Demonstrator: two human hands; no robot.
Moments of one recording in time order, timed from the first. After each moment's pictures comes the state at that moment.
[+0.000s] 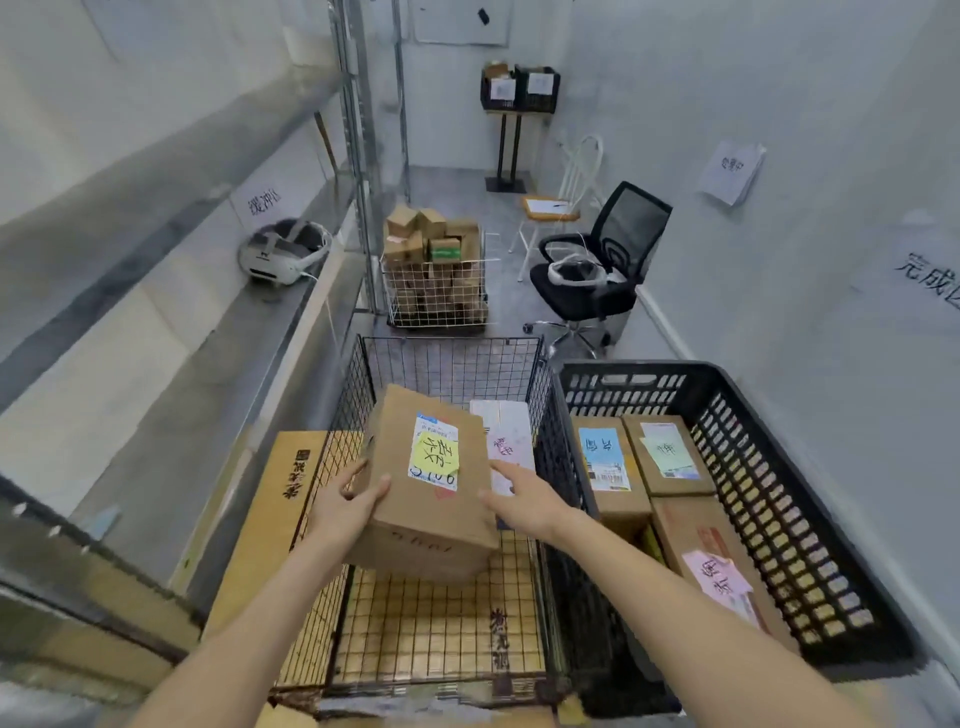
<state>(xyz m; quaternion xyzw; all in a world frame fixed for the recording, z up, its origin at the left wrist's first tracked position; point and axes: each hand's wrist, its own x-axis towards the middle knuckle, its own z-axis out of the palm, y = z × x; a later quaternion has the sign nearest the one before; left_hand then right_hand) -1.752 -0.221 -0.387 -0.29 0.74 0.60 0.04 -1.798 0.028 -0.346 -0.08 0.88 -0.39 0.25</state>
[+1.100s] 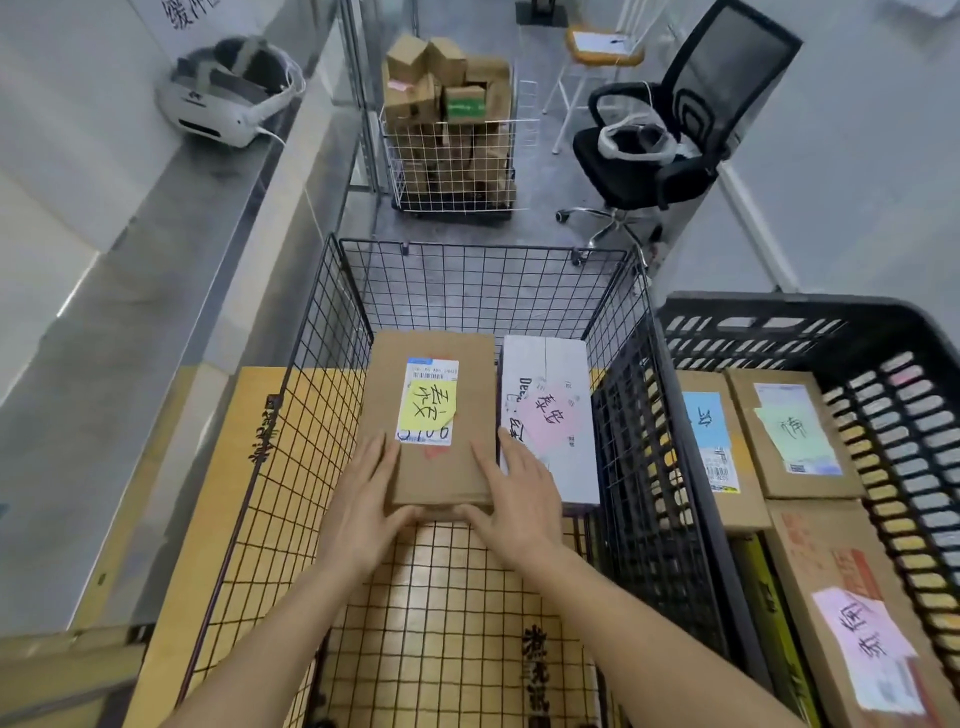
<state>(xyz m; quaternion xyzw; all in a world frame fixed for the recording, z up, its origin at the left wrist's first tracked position) -1.850 -0.247 -0.581 -0.07 0.97 0.24 0.07 -1.892 -0.034 -0.560 -0.15 0.97 -0.14 0.12</state>
